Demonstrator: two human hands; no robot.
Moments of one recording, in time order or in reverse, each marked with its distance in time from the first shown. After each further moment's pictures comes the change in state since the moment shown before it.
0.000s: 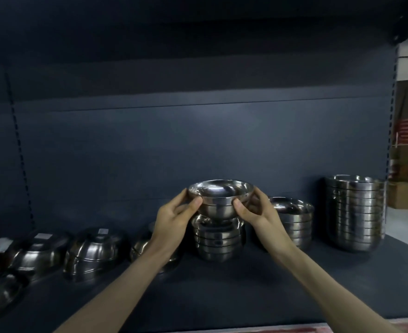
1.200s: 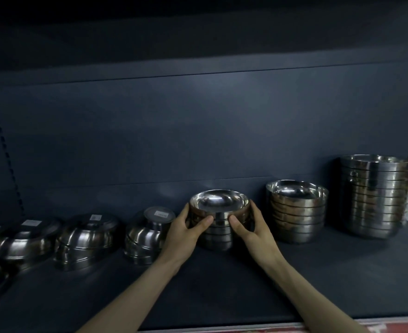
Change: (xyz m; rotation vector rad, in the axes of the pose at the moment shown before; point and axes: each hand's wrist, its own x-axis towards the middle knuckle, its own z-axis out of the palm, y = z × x) left_hand 0.004 -0.100 0.006 0.091 -0.024 -0.173; right_hand -0.005 0.101 0.007 -0.071 0.020 0.136
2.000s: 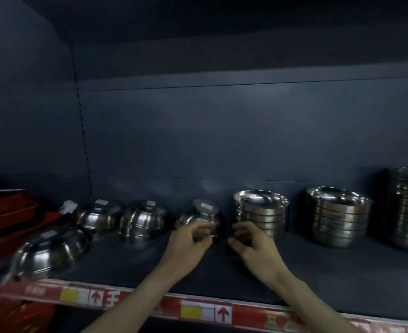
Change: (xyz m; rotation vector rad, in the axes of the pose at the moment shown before) left_hand -0.082 0.017 -0.095 0.456 0.077 -0.037; right_hand -0.053 -0.030 0.083 -0.415 -0.188 0.008
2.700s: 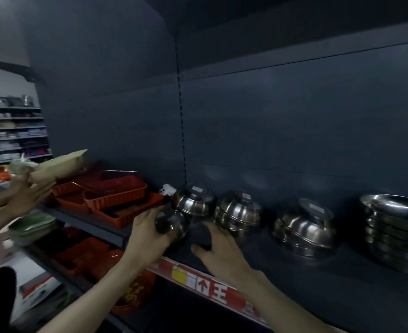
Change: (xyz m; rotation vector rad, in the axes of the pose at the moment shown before) left_hand -0.062 -0.121 -0.247 0.534 0.407 -0.222; right_hand 0.030 -0.113 0.272 -0.044 -0.446 -0.253
